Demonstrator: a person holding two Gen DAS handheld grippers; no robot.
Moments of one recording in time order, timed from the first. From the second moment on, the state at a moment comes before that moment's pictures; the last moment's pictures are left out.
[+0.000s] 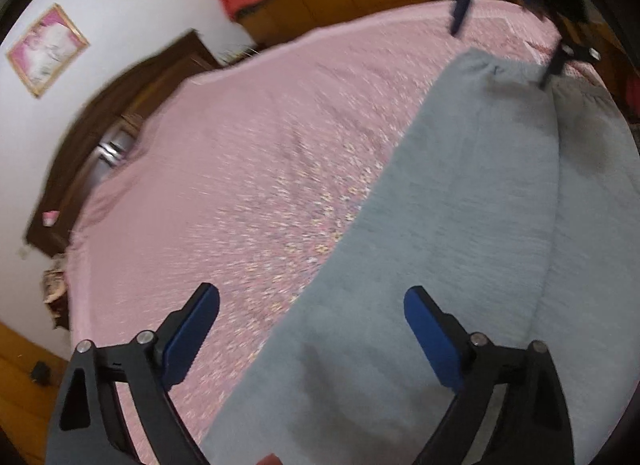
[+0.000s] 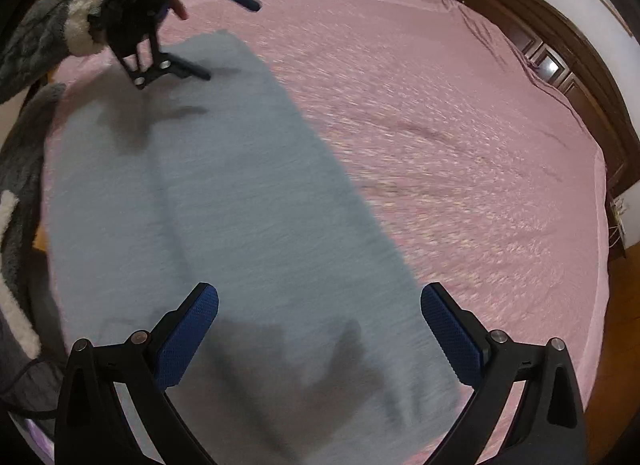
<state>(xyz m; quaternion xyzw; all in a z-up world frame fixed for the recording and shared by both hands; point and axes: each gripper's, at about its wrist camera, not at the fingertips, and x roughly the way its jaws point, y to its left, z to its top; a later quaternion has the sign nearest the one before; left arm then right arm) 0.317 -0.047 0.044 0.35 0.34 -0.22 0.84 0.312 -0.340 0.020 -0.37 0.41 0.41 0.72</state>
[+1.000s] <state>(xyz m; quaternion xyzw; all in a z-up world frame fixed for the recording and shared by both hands) 0.359 -0.065 0.023 0.37 0.43 -0.32 0.76 0.352 -0.287 -0.009 -0.49 0.43 0.41 0.64</state>
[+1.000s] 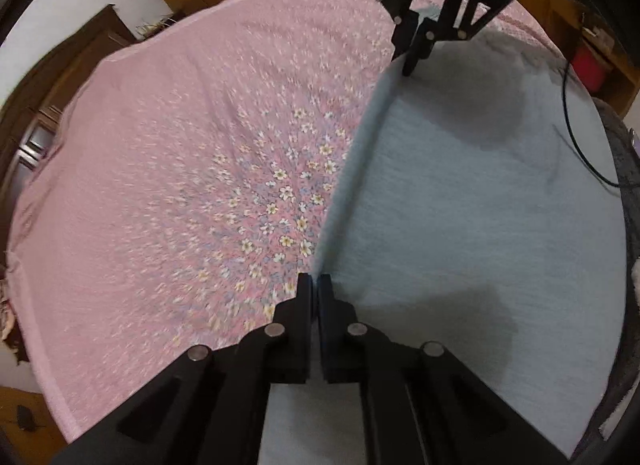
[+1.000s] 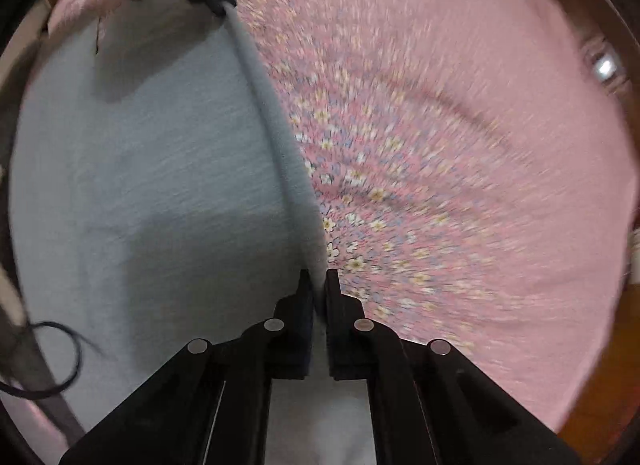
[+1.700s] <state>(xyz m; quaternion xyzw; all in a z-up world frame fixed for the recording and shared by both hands) 0.106 -0.113 0.037 0.45 0.30 -0.22 0.81 0.128 -0.341 -0.048 -0.68 0.16 0.28 0.66</state>
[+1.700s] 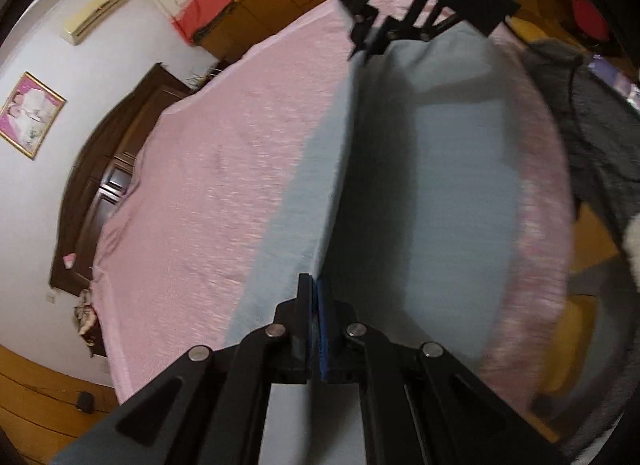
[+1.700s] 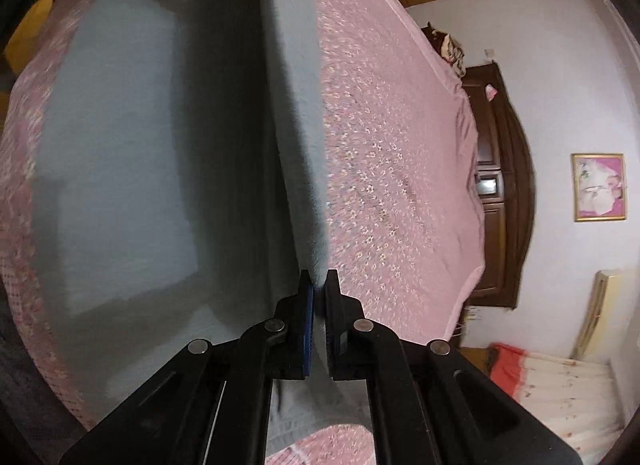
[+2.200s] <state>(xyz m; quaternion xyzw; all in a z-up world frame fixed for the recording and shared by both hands) 0.055 -0.113 -0.017 0.48 0.31 -0.20 0.80 0.077 -0.336 -0.095 -0.69 0.12 0.26 0.66</state>
